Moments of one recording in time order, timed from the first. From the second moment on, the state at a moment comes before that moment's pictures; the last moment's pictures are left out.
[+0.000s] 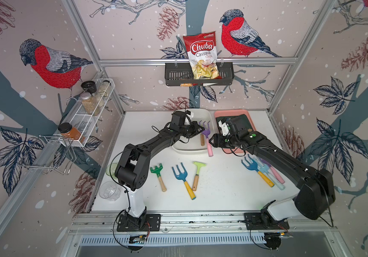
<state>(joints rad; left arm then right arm) -0.45 1.88 1.37 0.00 0.63 -0.84 0.57 1.44 1.21 -0.59 -0.20 0.48</state>
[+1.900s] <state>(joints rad) -0.25 2.55 2.18 -0.57 0.64 -0.52 0.29 1.38 1.09 -0.58 -0.37 0.40</state>
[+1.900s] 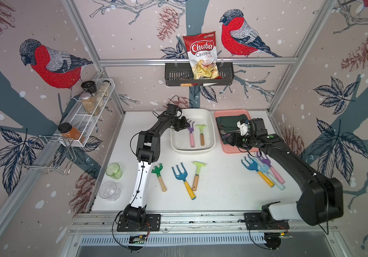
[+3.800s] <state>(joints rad) -0.32 1.75 1.40 -0.44 0.47 -0.57 1.06 1.68 1.04 -0.47 0.02 0.89</state>
